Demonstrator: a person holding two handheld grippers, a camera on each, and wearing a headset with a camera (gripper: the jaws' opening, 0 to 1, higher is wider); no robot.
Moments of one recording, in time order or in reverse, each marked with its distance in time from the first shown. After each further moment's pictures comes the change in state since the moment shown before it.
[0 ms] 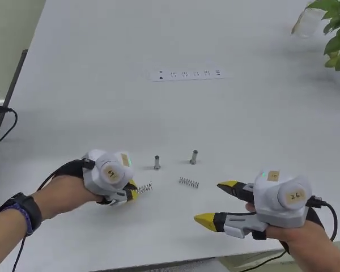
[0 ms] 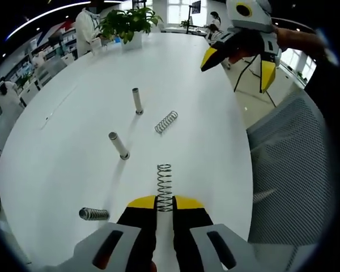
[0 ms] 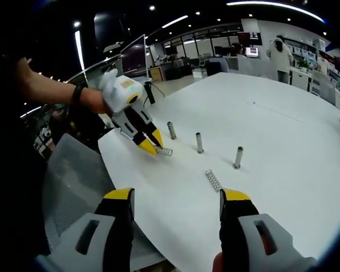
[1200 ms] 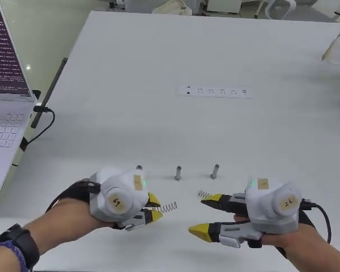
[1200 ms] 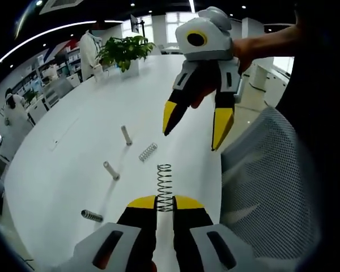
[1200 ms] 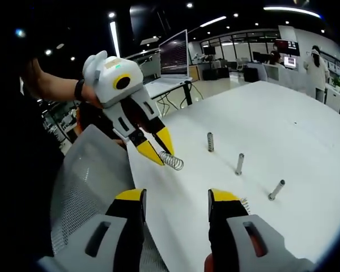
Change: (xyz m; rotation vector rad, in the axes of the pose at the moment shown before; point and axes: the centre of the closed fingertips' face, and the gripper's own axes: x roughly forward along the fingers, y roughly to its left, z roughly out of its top) left arm -0.053 -0.051 0.041 0.036 -0.166 0.045; right arm 0.036 0.051 0.025 -0.166 0.018 0.249
